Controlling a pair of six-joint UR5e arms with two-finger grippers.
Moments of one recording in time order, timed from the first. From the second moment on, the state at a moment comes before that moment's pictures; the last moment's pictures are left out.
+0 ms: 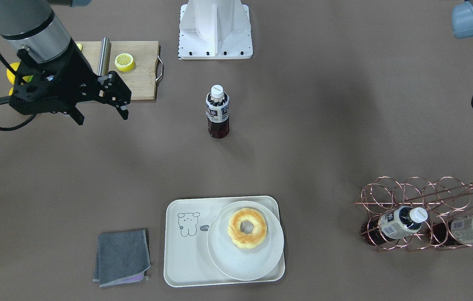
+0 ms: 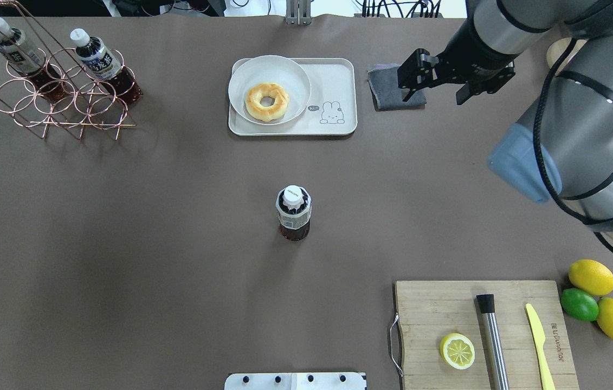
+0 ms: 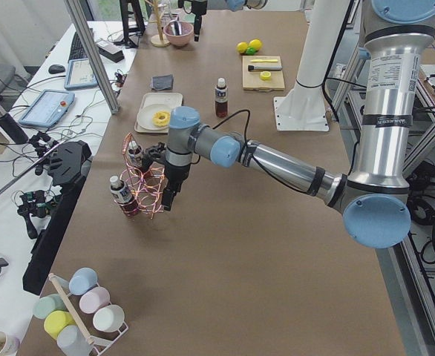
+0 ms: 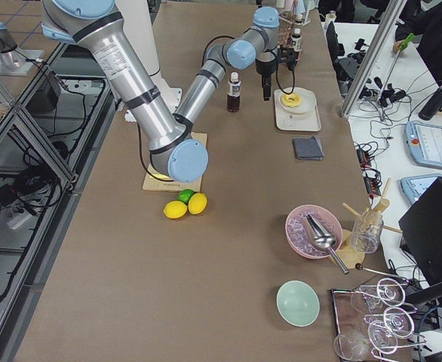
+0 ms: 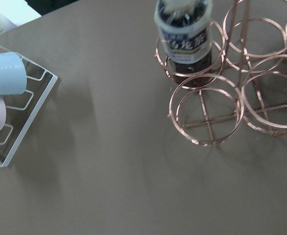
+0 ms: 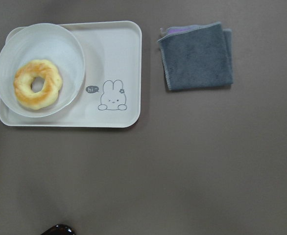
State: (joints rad) left arm -1.28 -1.60 -1.88 -1.63 -2.00 -0.26; right arm 0.93 -0.96 1.95 -1.79 2.14 0.92
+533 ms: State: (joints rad) left arm -1.45 -1.49 -1.85 -1.64 -2.17 -0.14; right arm 0.75 -0.85 1.93 -1.83 2.05 1.05
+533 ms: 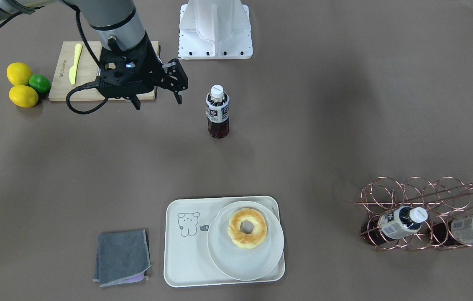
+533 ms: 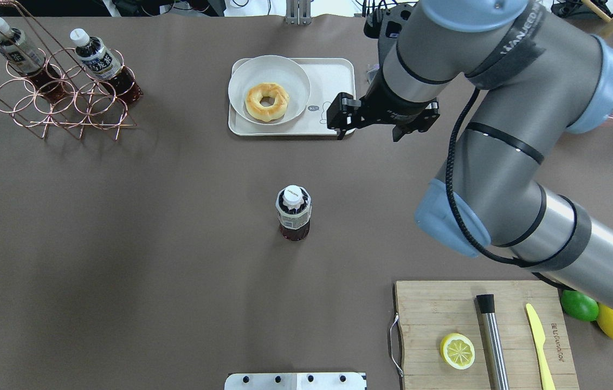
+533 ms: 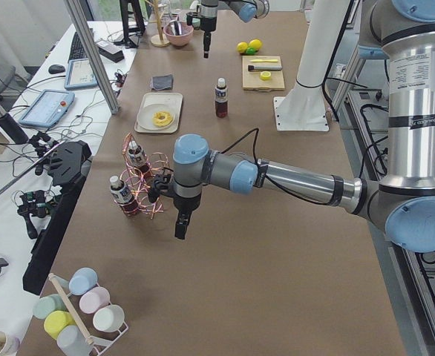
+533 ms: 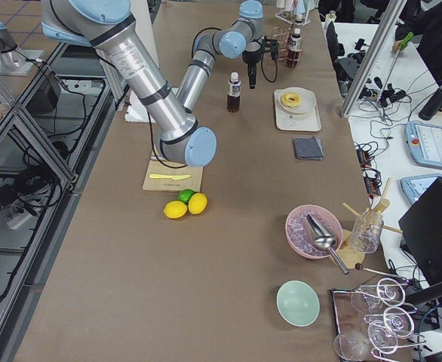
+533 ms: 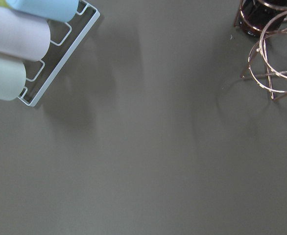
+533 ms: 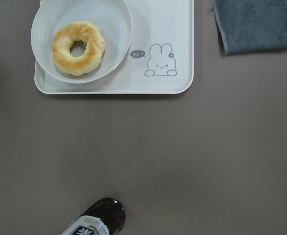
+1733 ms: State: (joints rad) left arm -1.49 -1.45 -1.78 -1.70 -2.20 -0.10; right arm 0.54 -0.59 1.74 -2.03 1.91 1.16
